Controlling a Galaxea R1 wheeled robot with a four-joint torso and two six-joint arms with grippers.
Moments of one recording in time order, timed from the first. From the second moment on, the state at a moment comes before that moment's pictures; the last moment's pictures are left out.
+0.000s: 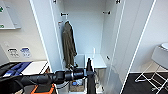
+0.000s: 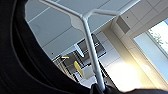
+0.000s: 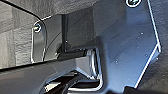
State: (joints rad) left arm 0.33 2.41 -1.09 0.69 -0.06 -1.29; right arm -1.55 3.09 -2.72 -0.31 0.09 0.37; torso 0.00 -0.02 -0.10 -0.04
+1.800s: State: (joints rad) left arm 0.38 2.39 -1.11 0.71 -0.08 -1.29; right arm -1.55 3.09 -2.72 -0.31 0.09 0.37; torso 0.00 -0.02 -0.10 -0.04
